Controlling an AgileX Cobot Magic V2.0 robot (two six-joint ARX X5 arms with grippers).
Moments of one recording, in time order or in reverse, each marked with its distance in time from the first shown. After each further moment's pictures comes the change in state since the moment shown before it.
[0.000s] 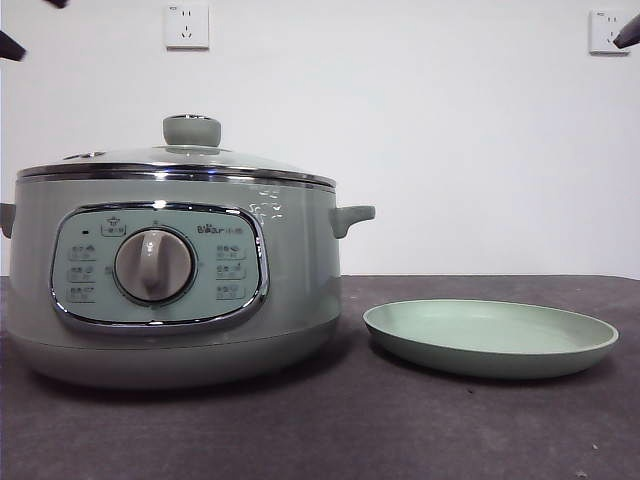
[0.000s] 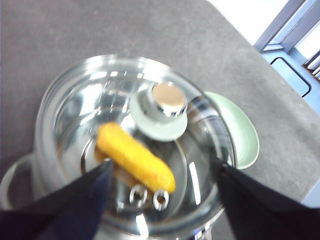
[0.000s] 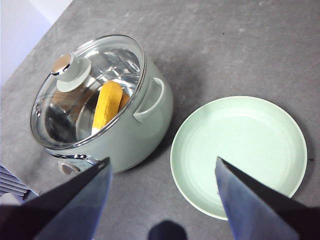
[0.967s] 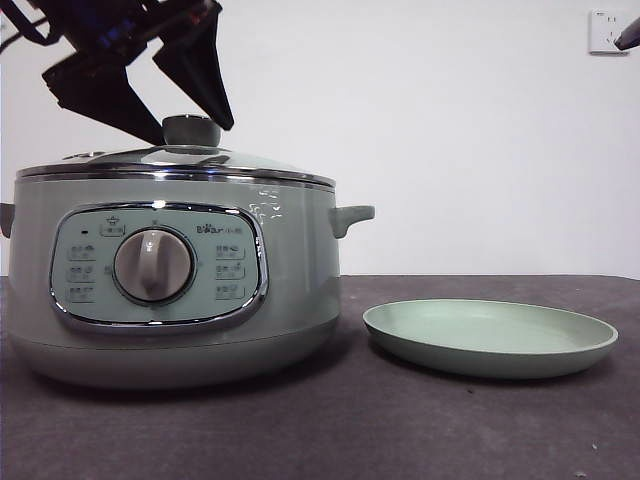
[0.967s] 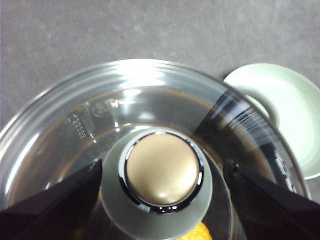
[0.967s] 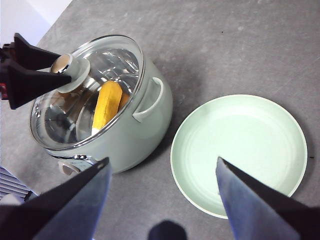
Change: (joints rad) left arm -0.393 0.467 0.206 0.121 -0.488 0.026; right arm 0.000 0.000 0.000 -0.002 0.002 0.011
